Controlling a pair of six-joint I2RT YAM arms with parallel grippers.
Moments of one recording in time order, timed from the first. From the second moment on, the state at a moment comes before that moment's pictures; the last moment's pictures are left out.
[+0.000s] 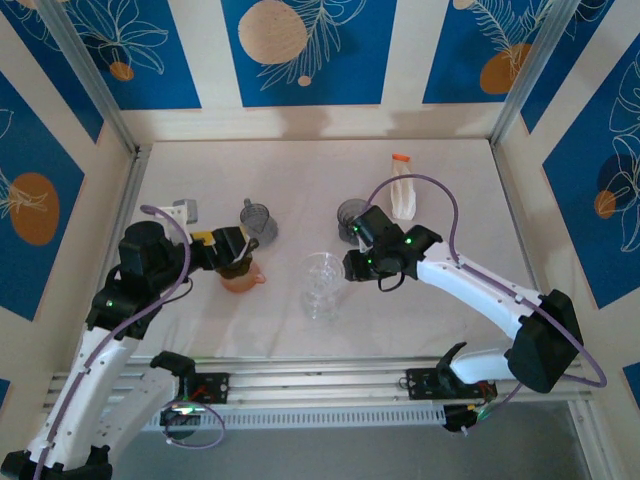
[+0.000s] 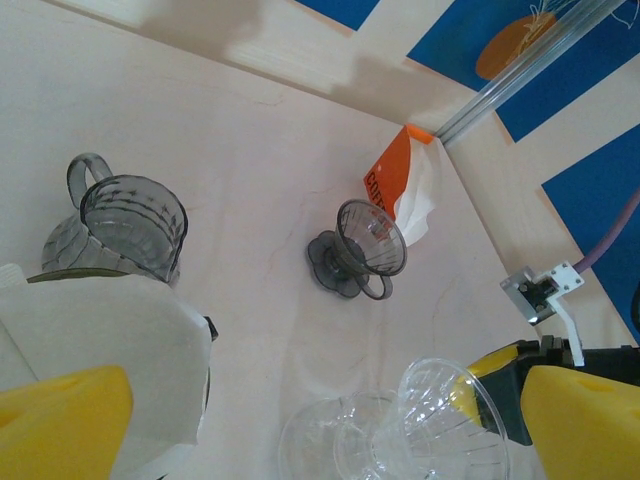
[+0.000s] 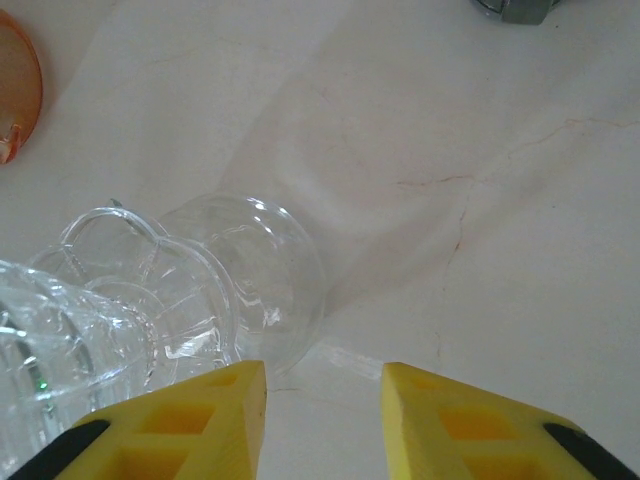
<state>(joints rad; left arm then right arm) -0.30 0.69 0.88 -0.57 0.29 -0.53 0.72 1.32 1.04 -0.84 -0.04 0.53</state>
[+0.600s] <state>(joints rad) -0.30 0.69 0.87 -0.57 0.29 -0.54 0.61 1.27 1.05 -0.86 0.06 0.55</state>
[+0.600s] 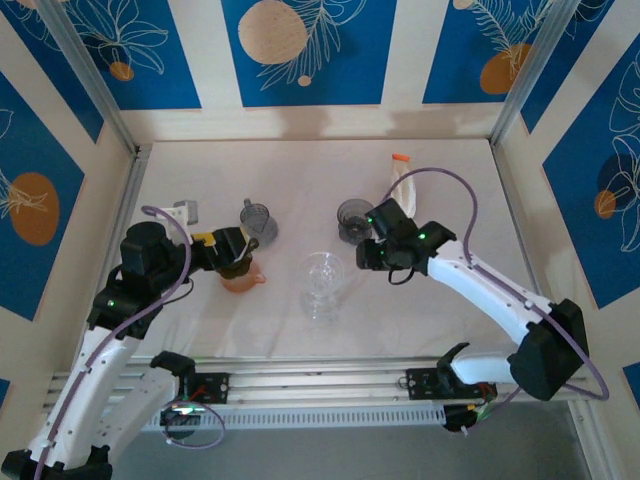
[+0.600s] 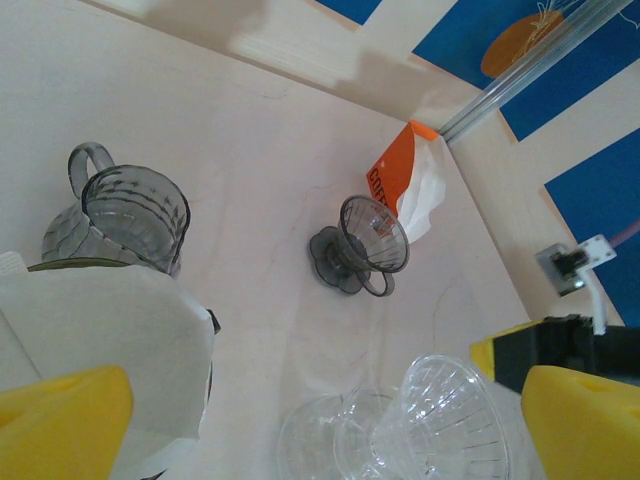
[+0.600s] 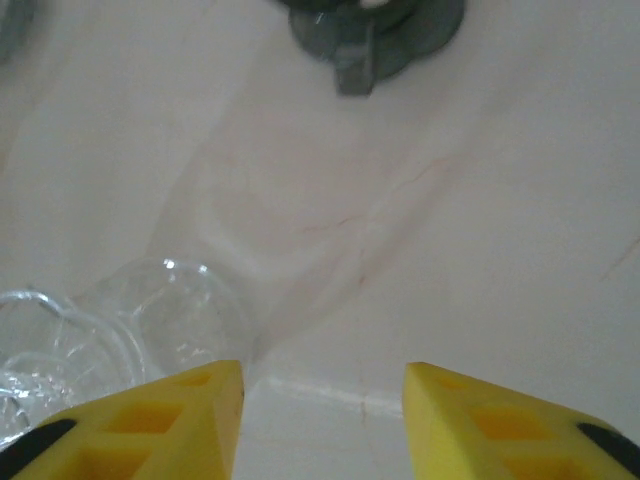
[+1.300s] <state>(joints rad) -0.30 0.70 0.85 -0.53 0.29 -0.55 0.23 1.82 1.59 -0.76 0.16 0.38</state>
